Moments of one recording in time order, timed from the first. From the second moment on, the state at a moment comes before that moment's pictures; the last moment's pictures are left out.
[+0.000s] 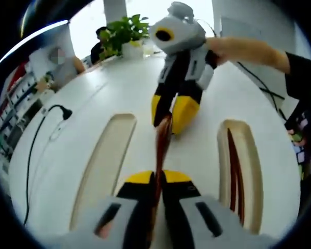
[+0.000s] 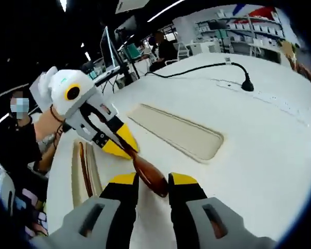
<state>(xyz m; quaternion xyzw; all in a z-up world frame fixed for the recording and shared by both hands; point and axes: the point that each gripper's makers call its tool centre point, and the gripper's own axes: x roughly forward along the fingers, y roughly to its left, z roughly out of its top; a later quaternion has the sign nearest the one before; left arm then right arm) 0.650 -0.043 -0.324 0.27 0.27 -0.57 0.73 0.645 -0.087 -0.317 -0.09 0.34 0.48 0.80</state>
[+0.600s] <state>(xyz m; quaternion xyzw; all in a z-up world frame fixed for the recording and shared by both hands) 0.649 -0.038 -0.315 0.21 0.27 -0.59 0.74 0.642 -0.091 -0.311 -0.24 0.25 0.48 0.80</state>
